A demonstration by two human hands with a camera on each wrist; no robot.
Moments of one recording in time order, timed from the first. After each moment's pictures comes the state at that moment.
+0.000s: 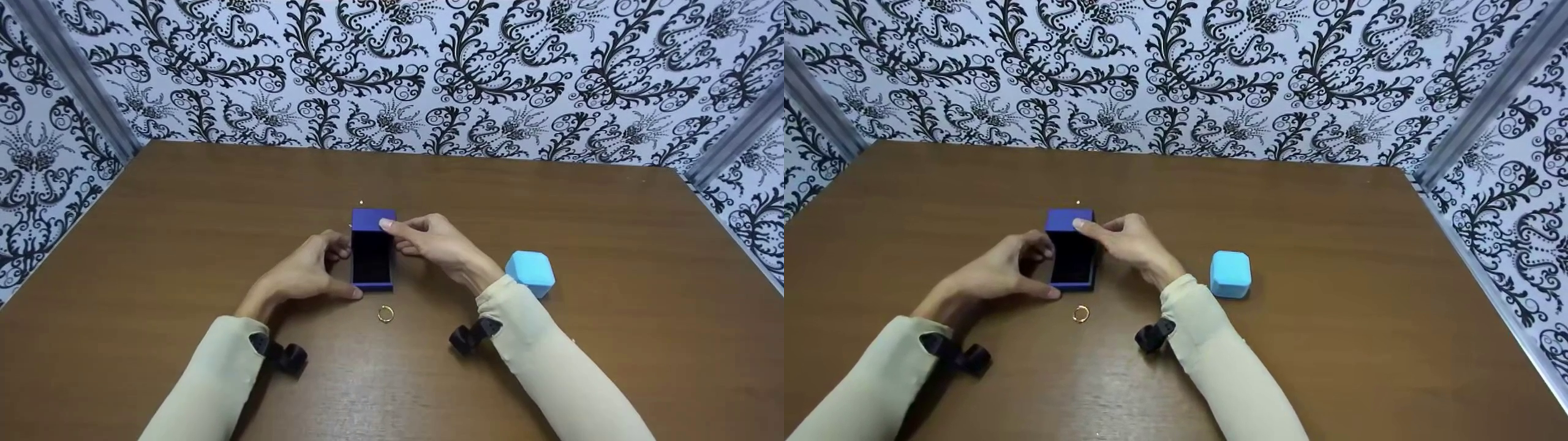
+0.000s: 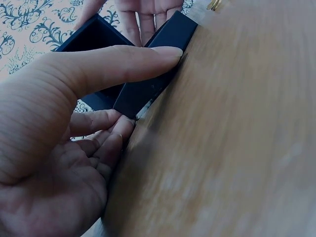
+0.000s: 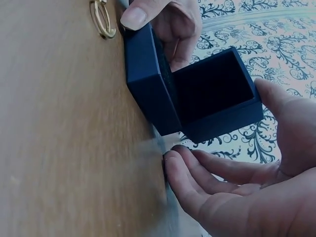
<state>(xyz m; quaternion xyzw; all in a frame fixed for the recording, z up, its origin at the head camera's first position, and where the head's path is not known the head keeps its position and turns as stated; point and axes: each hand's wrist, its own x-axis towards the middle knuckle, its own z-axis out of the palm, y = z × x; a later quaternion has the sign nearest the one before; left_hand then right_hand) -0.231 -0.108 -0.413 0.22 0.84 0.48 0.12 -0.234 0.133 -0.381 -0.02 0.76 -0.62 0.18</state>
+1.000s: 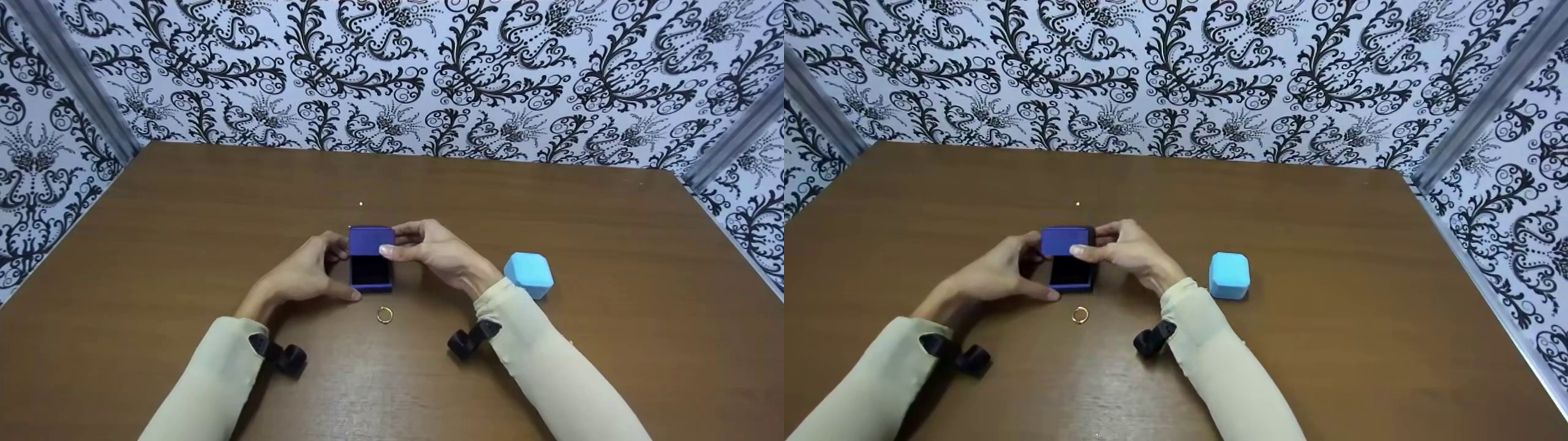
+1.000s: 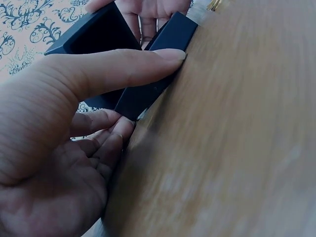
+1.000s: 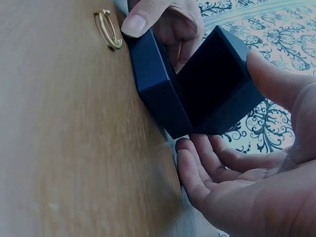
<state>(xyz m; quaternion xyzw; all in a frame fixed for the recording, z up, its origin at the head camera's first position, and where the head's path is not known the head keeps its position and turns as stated) -0.232 -0.107 -0.416 0.23 0.83 0.49 0.12 -0.230 0.139 -0.389 -0.09 0.72 -0.66 0.20</state>
